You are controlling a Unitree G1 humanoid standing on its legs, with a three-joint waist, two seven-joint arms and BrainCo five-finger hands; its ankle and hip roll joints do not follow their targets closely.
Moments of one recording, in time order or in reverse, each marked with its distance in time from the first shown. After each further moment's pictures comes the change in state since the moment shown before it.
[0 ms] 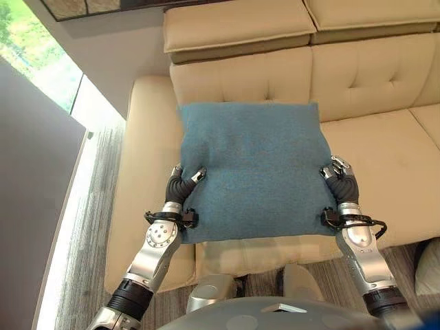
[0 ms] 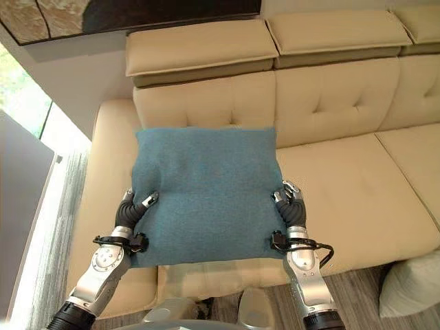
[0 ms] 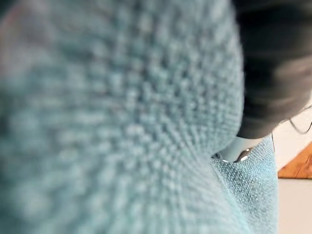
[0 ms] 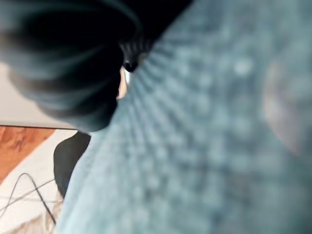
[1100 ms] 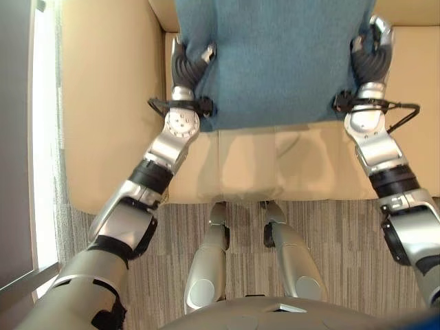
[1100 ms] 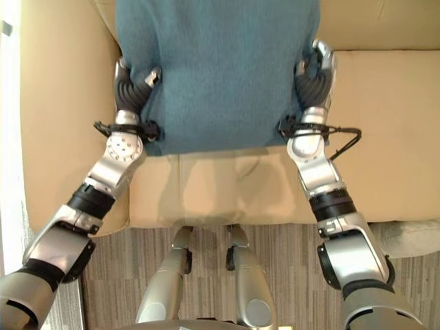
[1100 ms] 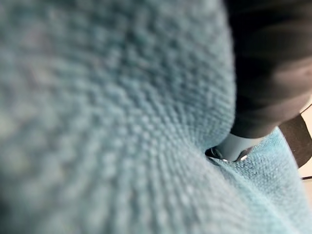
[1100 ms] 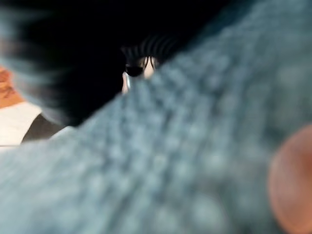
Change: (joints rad) left arm -1.026 0.066 -0.164 0.463 0.048 -0.037 0.292; right arm -0.971 -0.242 0.129 0.415 -0.235 0.062 -0.409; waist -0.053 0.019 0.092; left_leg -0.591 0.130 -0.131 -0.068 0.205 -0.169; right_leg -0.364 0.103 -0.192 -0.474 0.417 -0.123
